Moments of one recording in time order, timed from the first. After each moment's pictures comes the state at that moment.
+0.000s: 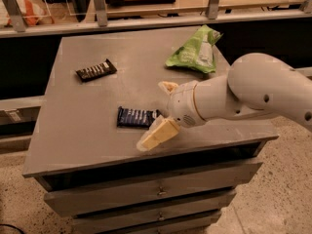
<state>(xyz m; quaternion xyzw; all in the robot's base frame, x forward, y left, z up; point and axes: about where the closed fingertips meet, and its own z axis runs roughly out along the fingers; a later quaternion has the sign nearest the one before) 0.496 -0.001 0.843 -0.55 0.70 0.21 0.41</state>
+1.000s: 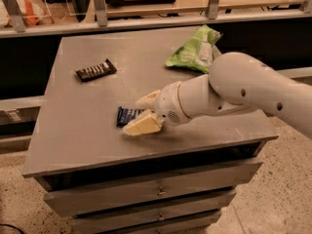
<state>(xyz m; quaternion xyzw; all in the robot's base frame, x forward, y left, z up) 0.505 0.029 0.829 -0.52 0.71 0.26 0.38</state>
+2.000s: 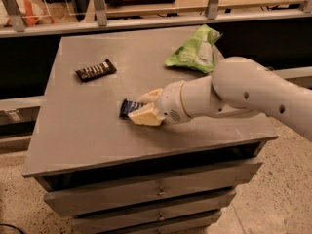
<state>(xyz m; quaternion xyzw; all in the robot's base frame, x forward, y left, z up) 0.520 0.026 0.830 -0.50 0.71 0.26 0.41</state>
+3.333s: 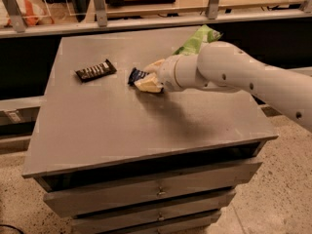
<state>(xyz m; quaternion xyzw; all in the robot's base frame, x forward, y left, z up) 0.656 0.005 0.841 -0.48 0.71 0.13 0.50</state>
